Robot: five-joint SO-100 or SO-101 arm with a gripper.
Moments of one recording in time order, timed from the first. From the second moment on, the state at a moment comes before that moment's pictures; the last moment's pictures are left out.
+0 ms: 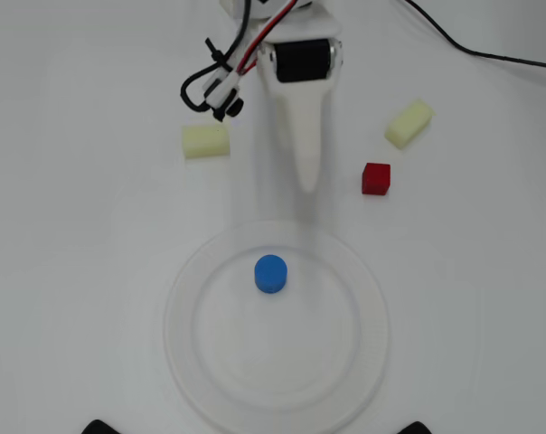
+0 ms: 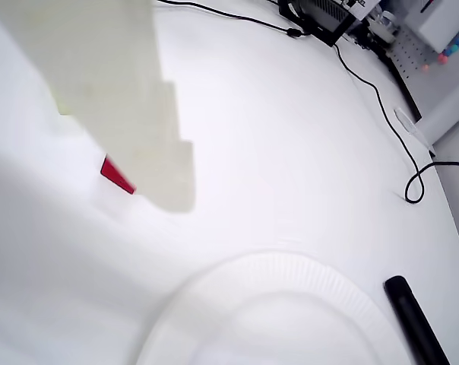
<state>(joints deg) -11.0 121.9 109.9 64.4 -1.8</state>
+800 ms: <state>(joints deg) -5.4 187.9 167.0 74.4 -1.1</state>
